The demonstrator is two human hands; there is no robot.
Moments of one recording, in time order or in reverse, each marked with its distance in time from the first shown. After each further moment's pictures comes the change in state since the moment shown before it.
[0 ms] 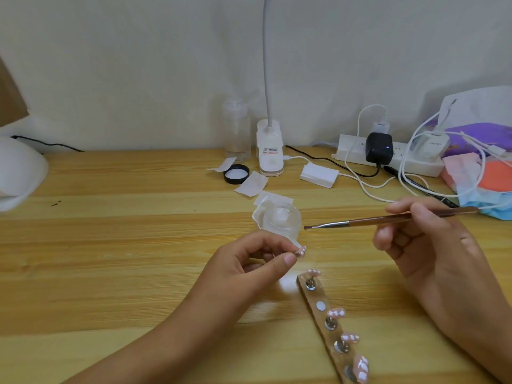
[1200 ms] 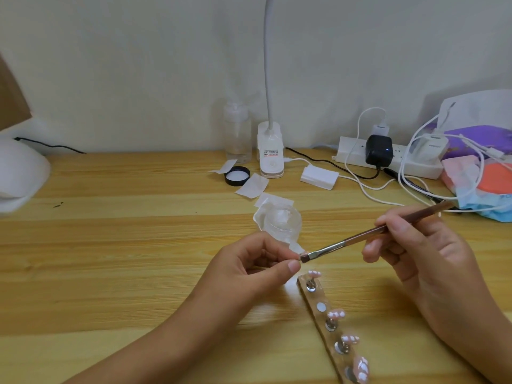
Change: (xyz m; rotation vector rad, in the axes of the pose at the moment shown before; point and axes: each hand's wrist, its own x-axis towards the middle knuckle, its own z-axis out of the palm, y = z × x) left_hand 0.000 -0.004 -0.001 -0.002 -0.002 -0.026; right_hand -0.007 -0.002 0.008 -0.090 0.057 0.073
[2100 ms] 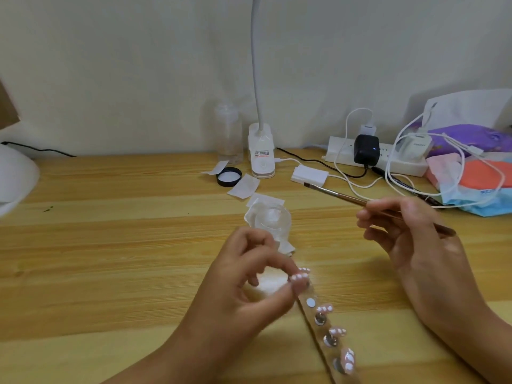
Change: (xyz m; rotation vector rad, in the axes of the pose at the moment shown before) left_hand -0.018 0.005 0.012 0.319 0.075 0.307; right_hand 0.005 0.002 -0.009 -0.108 0.091 -0.124
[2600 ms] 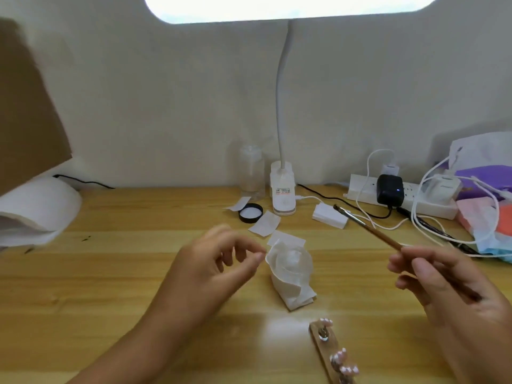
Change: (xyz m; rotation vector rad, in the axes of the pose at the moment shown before) left_hand 0.039 -0.001 -0.061 0.328 0.164 0.039; right_hand -0.001 0.002 -0.003 -0.091 0.070 -0.026
